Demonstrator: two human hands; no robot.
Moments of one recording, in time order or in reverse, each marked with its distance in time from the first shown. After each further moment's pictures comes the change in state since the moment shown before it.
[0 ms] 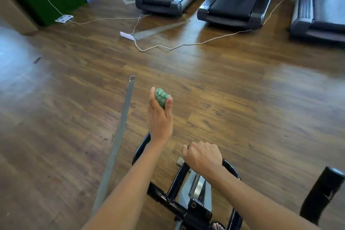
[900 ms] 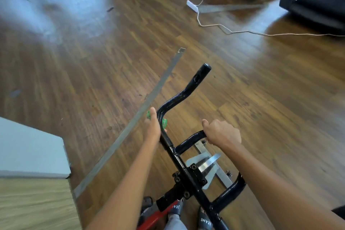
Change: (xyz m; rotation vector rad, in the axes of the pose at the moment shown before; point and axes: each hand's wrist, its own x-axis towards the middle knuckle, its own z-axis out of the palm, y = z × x) left_hand -0.132 -0.055 -0.063 -0.391 0.223 -1.077; right_hand 0.007 0.017 0.001 -0.059 -0.191 -0.149
